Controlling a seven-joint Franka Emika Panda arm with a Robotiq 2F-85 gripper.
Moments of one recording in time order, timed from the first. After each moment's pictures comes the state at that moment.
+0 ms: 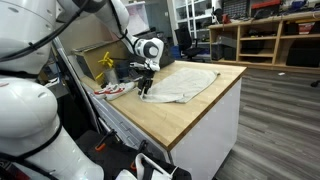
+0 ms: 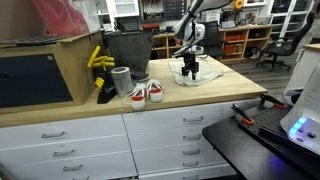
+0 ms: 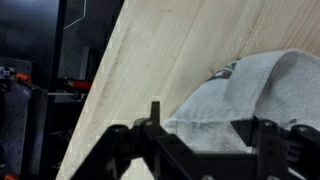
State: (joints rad) arm 0.10 0.69 -0.04 -1.74 0.36 1.90 1.35
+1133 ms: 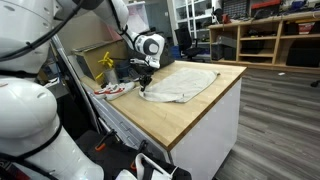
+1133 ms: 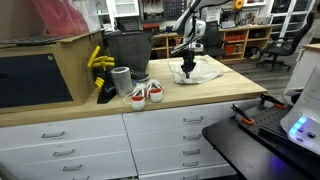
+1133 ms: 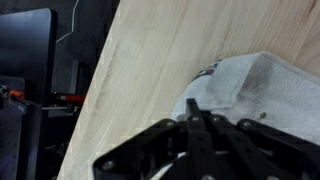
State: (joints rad) arm 0.09 0.66 -0.04 -1.74 0.42 1.92 1.37
